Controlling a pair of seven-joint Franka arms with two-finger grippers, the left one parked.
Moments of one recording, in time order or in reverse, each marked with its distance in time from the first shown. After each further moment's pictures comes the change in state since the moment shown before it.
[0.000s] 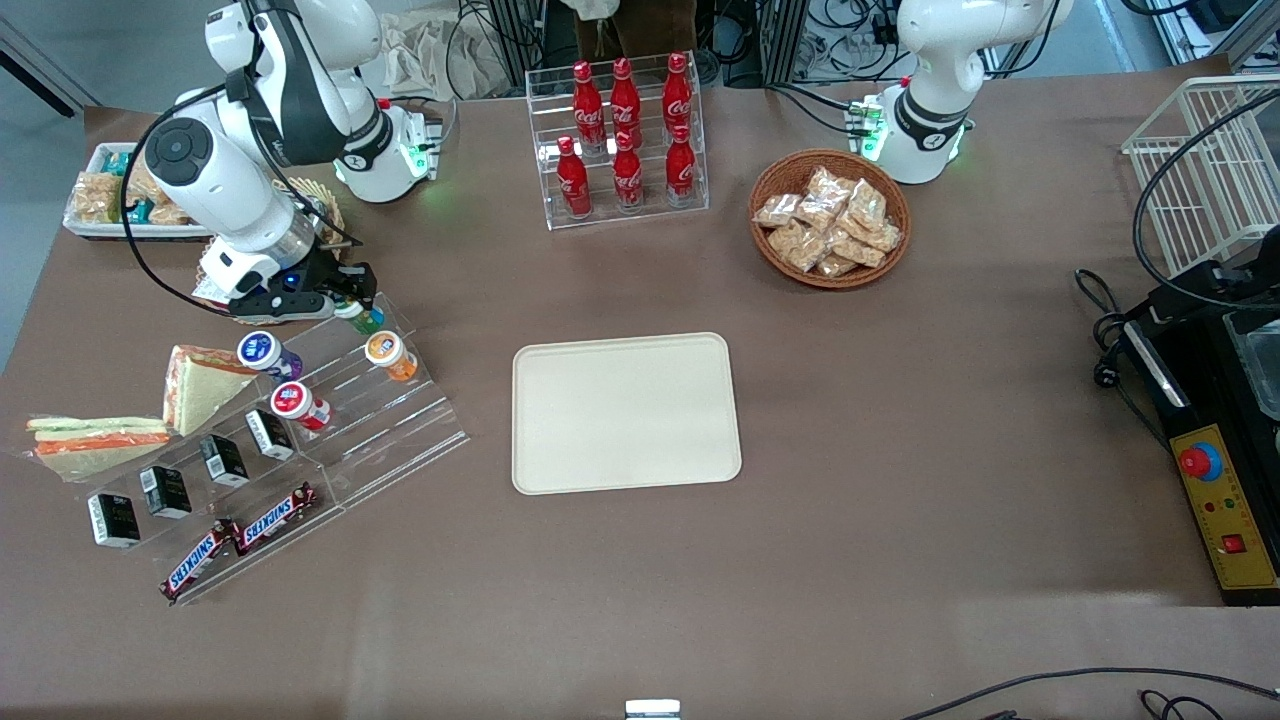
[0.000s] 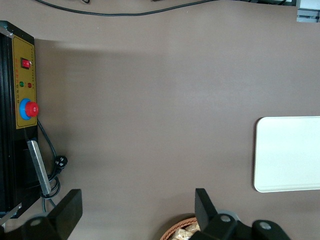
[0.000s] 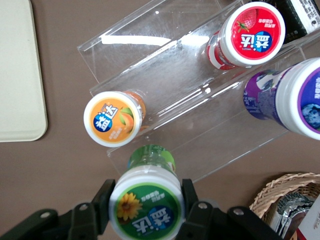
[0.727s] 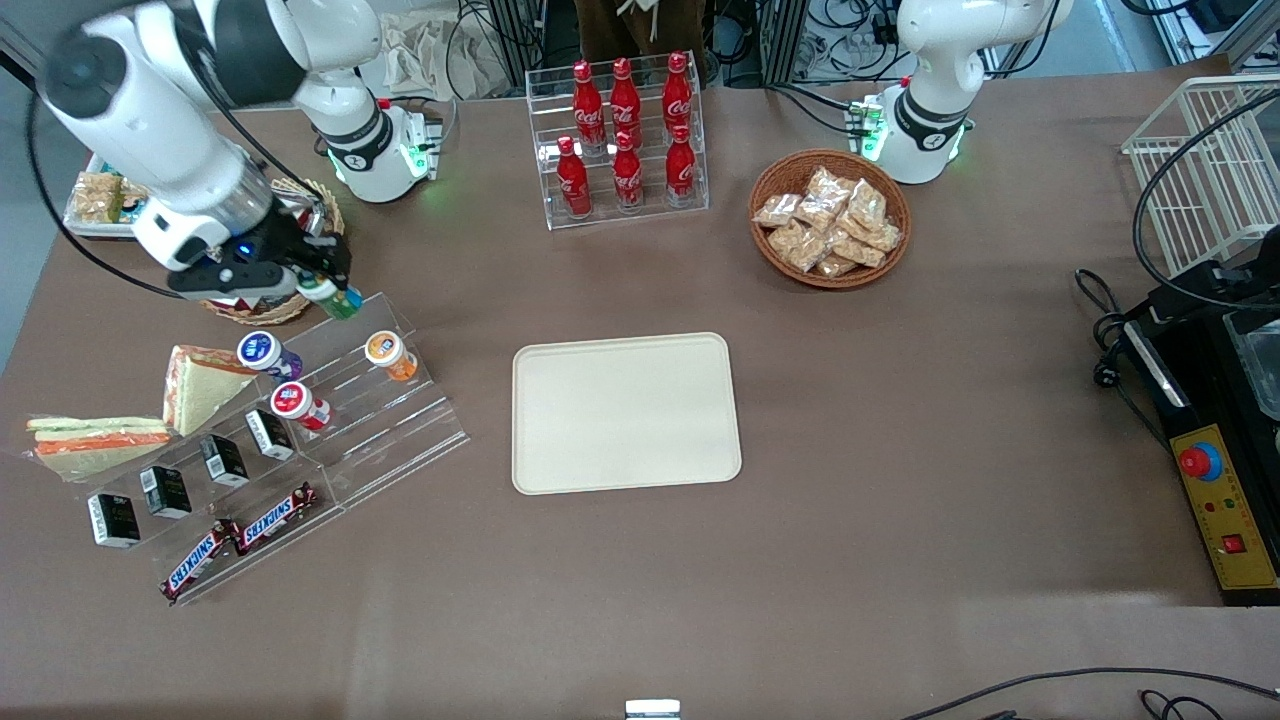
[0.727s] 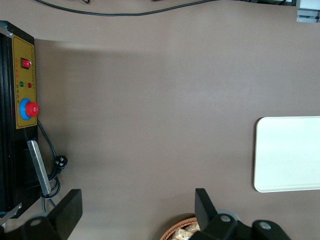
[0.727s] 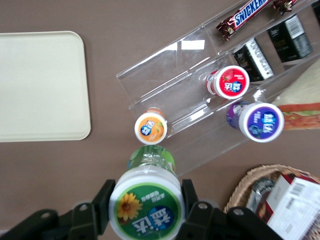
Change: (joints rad) arm 0.001 0.018 0.027 0.444 0.003 -0.437 0.034
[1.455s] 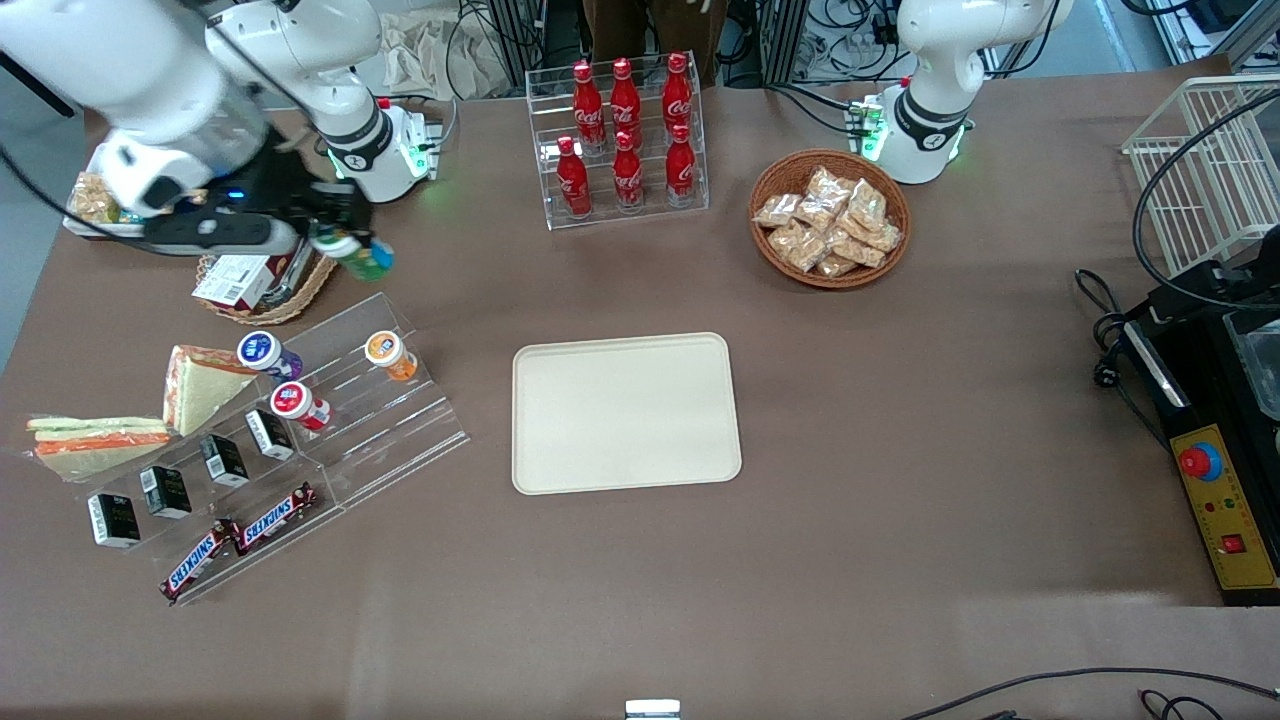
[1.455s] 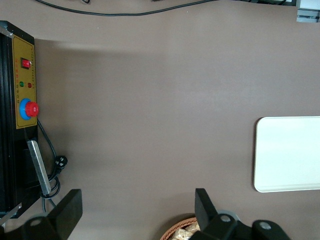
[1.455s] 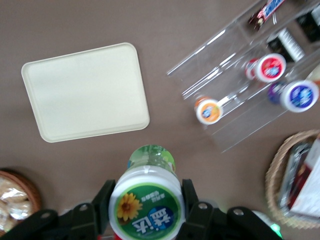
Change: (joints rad) arm 0.127 0.203 0.063 0.435 0.086 -0.251 0.387
